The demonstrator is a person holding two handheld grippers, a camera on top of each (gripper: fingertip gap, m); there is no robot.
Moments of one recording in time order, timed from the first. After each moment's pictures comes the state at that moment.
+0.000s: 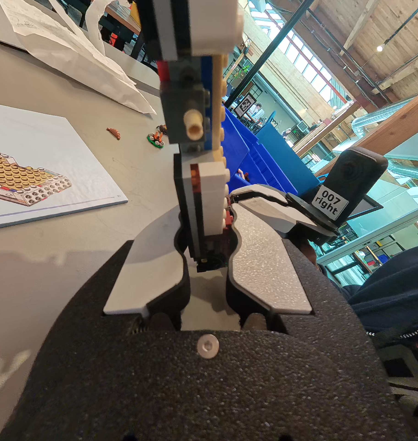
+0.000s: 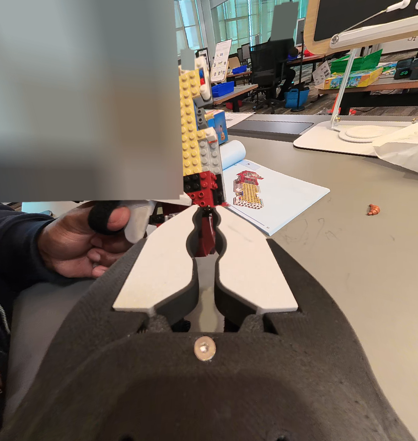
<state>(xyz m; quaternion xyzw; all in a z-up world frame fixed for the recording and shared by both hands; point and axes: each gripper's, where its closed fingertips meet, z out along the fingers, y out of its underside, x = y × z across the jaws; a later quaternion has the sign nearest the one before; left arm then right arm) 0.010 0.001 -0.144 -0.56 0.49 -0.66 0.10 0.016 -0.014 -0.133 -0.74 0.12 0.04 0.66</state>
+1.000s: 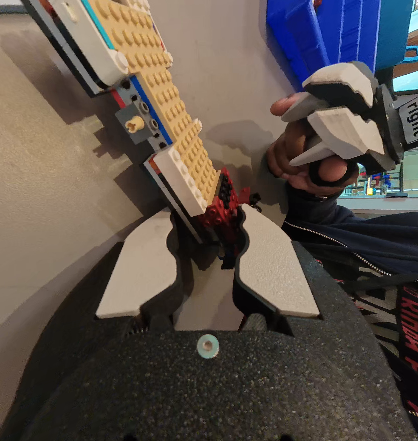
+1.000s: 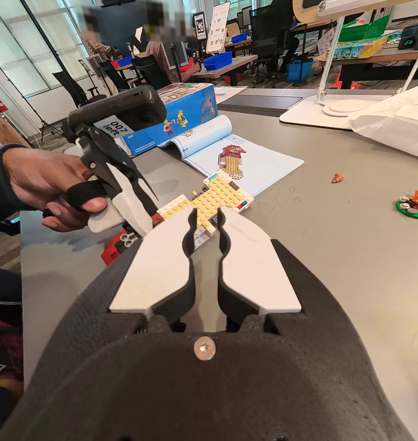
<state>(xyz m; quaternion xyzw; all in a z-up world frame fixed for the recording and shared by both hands) -0.034 -0.033 -0.208 -0.66 0.60 -0.43 -0.16 0.031 -0.060 -0.145 -0.77 0.12 0.04 0.63</state>
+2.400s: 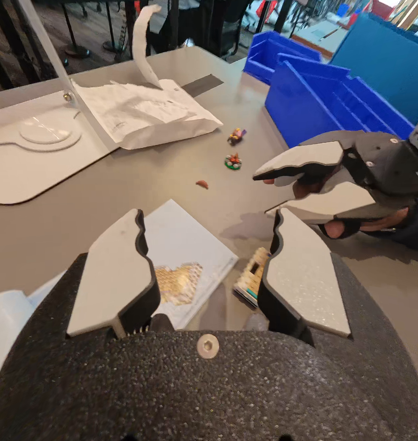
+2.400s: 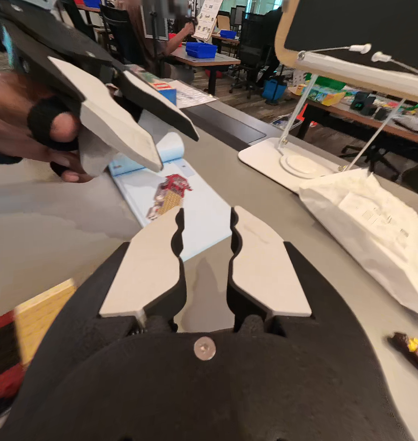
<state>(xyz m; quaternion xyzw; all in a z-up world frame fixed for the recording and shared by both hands) 0.107 0.079 -0.123 -0.51 0.67 -0.49 0.21 0.116 0.029 -0.133 -0.79 0.03 -0.09 0.60</state>
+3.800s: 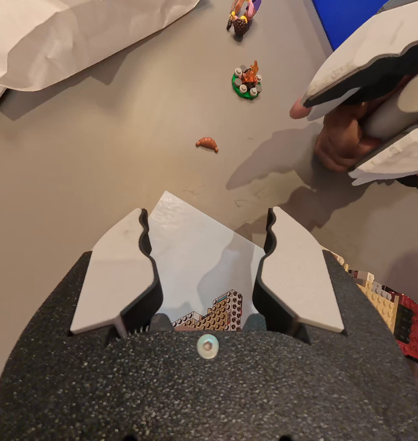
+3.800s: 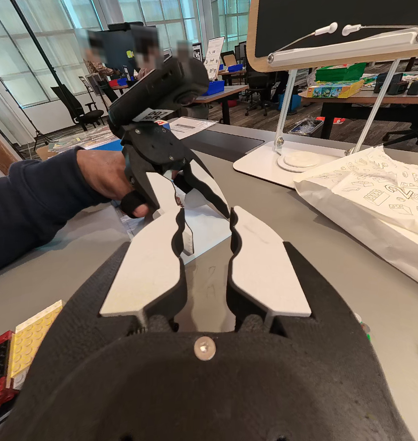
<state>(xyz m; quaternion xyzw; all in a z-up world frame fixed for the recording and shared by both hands) 0.160 0.058 -0.214 -0.47 0.80 -0.37 0.04 0.157 0.025 -0.135 -0.75 0.10 0.02 0.66</state>
